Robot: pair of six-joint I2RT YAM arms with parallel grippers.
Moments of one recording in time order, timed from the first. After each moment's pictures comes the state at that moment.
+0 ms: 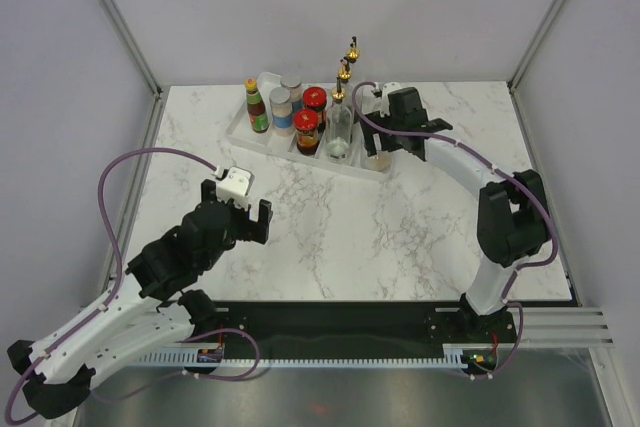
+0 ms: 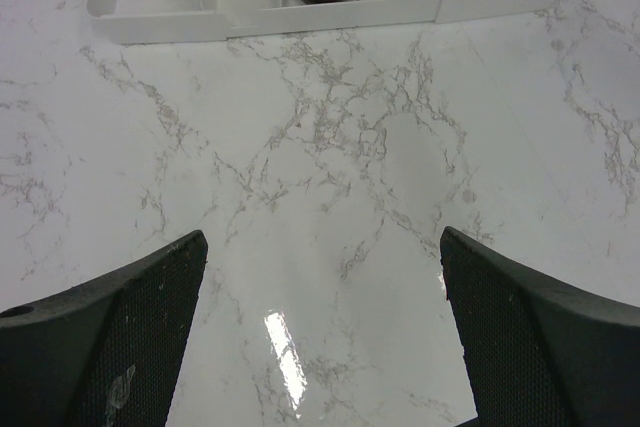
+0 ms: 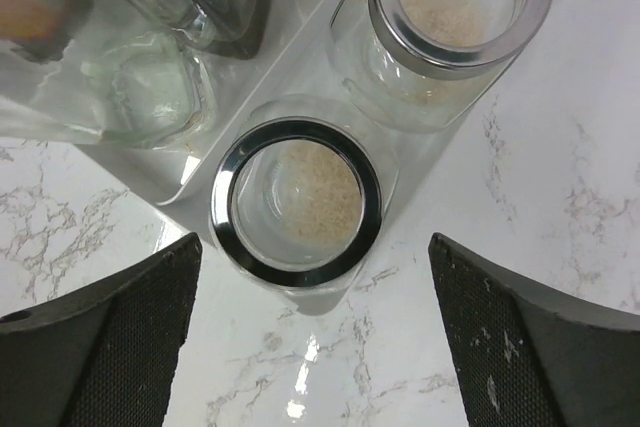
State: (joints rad) left arm -0.85 0.61 0.75 -0.57 -0.47 -0.16; right arm 0.38 1.81 1.38 -0.32 0.02 0.05
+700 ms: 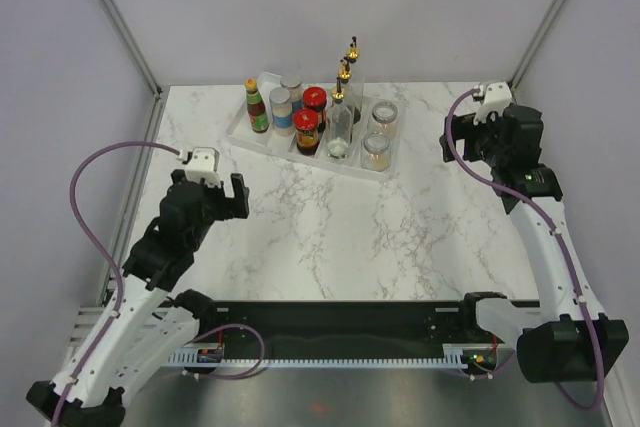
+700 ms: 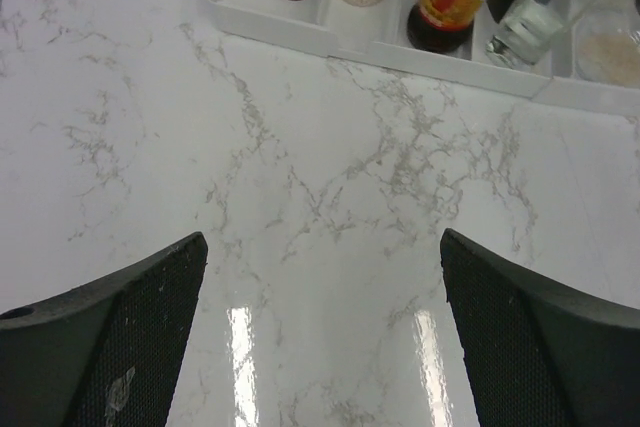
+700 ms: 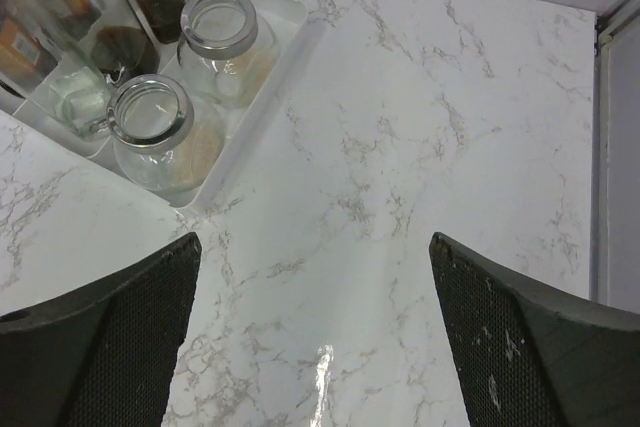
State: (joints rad) left arm -0.51 0.61 0.75 -0.51 -0.33 -0.16; right arm 0.03 1.11 1.10 -0.40 -0.16 -0.12
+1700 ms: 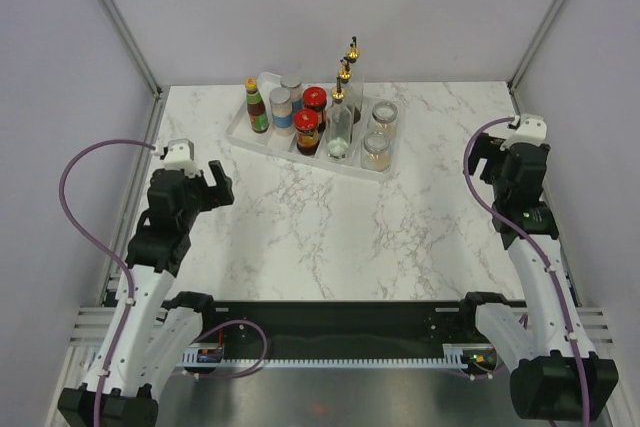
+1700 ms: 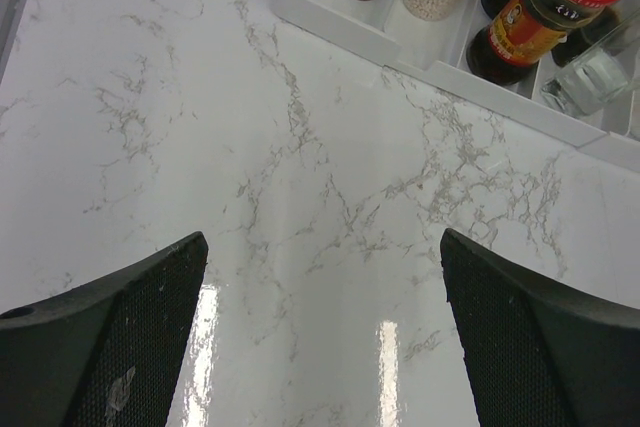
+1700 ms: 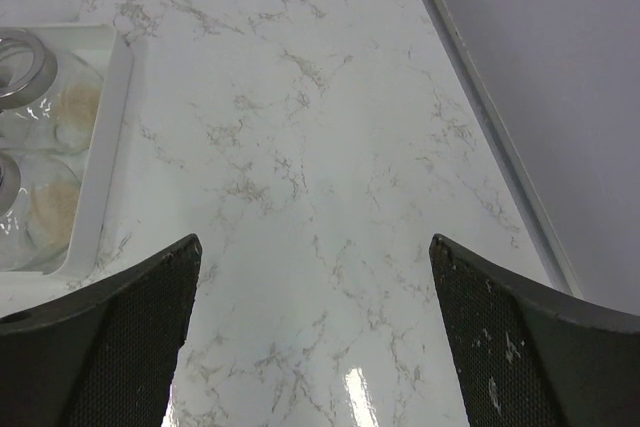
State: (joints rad) left arm -0.13 0.69 0.71 -0.42 -0.11 -0.21; right arm -0.06 0.89 0.80 -0.26 0.19 0.09
